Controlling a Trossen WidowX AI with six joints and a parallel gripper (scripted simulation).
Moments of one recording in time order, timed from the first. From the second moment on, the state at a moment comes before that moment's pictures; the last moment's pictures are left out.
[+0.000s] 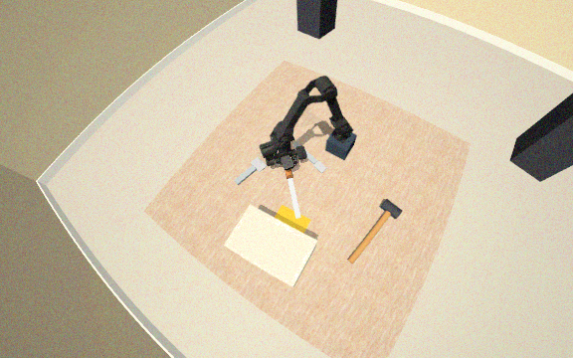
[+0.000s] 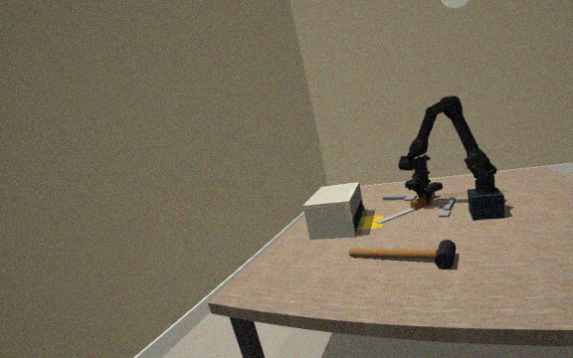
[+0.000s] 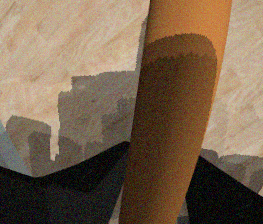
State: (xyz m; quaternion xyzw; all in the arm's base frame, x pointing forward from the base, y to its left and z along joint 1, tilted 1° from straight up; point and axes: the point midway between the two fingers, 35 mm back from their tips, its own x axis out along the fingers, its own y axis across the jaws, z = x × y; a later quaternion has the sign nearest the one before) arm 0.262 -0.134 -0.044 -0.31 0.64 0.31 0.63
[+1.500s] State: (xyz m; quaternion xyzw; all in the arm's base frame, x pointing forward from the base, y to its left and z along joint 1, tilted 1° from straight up) arm 0.286 -0.167 -0.043 -0.31 0.64 0.31 0.63
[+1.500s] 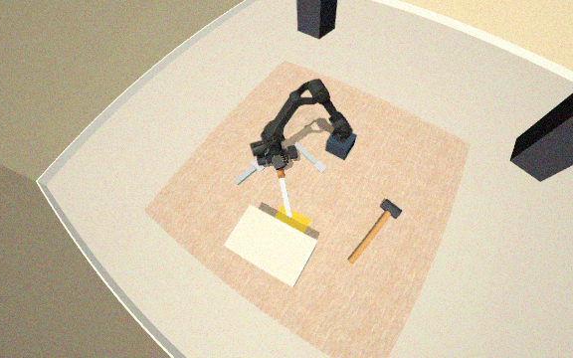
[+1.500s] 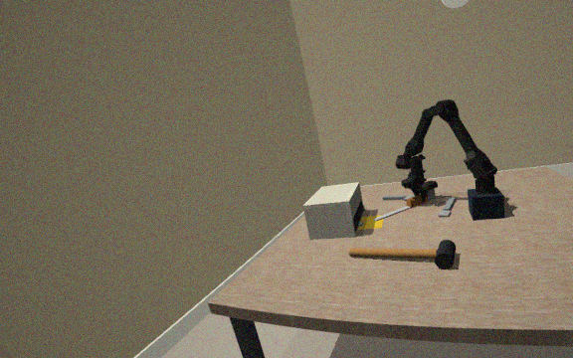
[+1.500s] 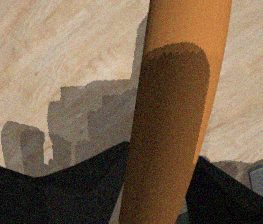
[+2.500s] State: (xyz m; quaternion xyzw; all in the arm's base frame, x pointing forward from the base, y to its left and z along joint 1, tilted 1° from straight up) arm 0.301 -0.187 -0.042 -0.31 0.64 0.31 0.63
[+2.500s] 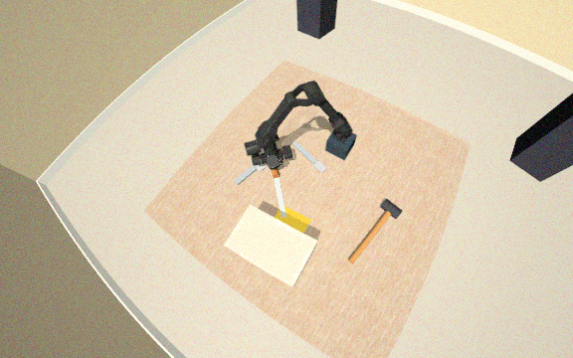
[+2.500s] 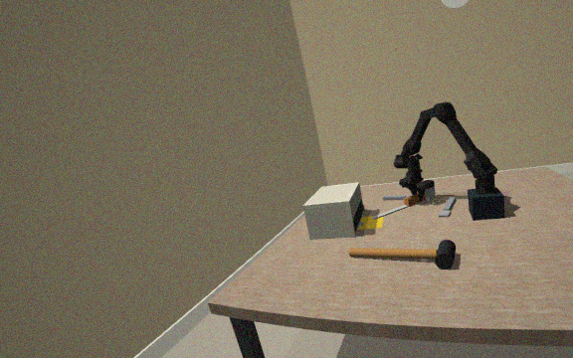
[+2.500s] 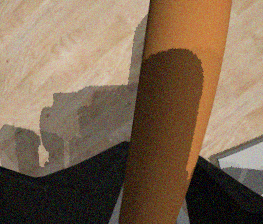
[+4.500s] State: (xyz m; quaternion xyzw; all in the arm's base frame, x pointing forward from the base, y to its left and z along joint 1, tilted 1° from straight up) arm 0.327 -0.186 -0.041 -0.31 0.64 0.30 0.64
